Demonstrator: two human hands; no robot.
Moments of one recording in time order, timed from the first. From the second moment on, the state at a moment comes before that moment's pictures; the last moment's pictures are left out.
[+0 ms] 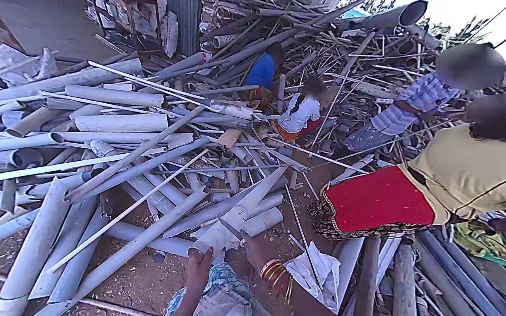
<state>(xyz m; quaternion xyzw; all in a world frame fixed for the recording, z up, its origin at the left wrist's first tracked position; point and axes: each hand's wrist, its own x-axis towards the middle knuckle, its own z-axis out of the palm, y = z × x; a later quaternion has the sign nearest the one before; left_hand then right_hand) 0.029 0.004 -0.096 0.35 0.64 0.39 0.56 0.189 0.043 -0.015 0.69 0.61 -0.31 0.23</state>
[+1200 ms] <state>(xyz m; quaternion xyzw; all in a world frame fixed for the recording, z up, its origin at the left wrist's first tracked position) 0.012 0.006 -0.119 0.46 0.66 0.24 0.55 0.196 0.081 -0.053 0.70 0.61 -0.30 0.22</state>
